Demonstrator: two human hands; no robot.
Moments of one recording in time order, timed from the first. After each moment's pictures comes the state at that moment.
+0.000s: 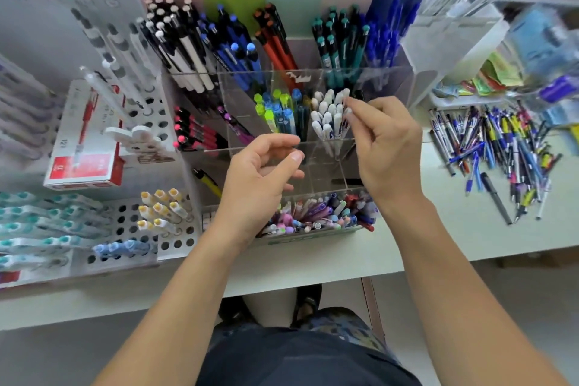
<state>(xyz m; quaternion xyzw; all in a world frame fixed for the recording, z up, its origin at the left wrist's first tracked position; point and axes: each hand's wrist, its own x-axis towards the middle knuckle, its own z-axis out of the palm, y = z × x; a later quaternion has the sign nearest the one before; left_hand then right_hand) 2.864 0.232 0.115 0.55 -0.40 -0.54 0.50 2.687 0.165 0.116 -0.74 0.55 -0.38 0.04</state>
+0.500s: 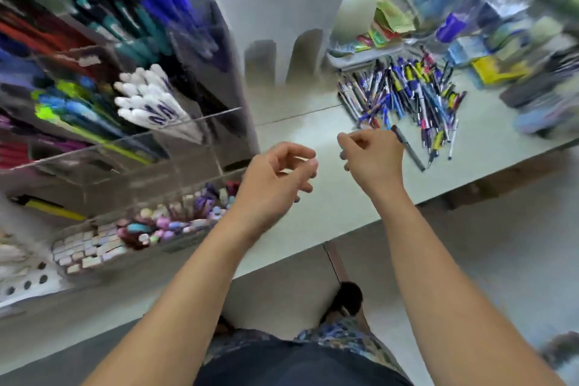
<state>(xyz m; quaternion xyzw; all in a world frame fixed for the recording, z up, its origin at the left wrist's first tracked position) 2.662 0.218 0.085 0.51 -0.50 -0.61 0.34 2.481 0.195 0.060 -0.49 0.77 -0.33 0.24</state>
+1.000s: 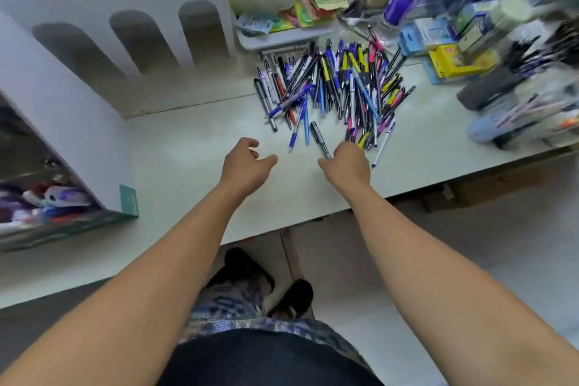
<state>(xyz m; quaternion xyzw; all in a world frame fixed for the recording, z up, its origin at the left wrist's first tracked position) 2.422 0.149 -0.027 0.72 -0.46 -0.48 0.20 2.227 0.144 -0.048 -0.49 0.82 -0.08 0.28</state>
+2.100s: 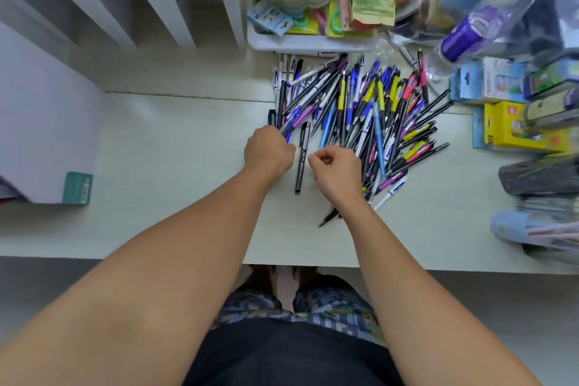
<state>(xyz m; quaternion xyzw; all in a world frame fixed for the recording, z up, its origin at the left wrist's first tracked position) 2.321 0.019 -0.069 0.84 -0.42 -0.35 0.04 2.184 0.040 -0.070 -0.57 0.68 -0.18 0.43</state>
